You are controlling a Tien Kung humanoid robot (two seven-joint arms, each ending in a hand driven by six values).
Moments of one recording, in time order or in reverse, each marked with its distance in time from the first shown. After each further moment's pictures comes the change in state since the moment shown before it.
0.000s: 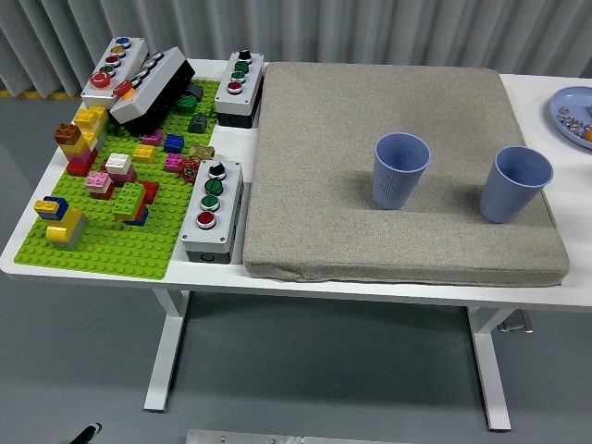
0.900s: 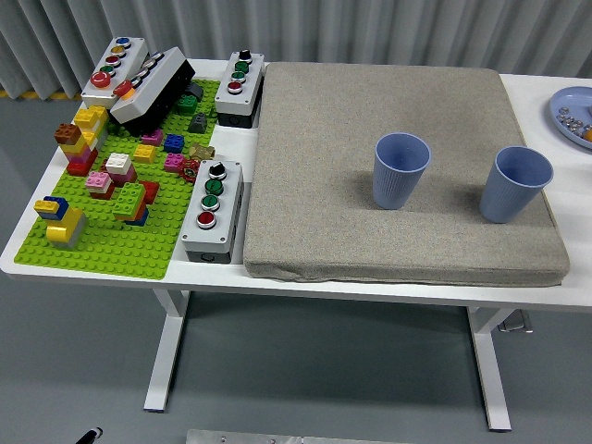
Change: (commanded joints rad) left arm 0.010 -0.003 0.006 0.000 -0.016 0.001 0.002; right arm -0.015 0.003 -0.007 0.012 -0.045 0.023 -0.044
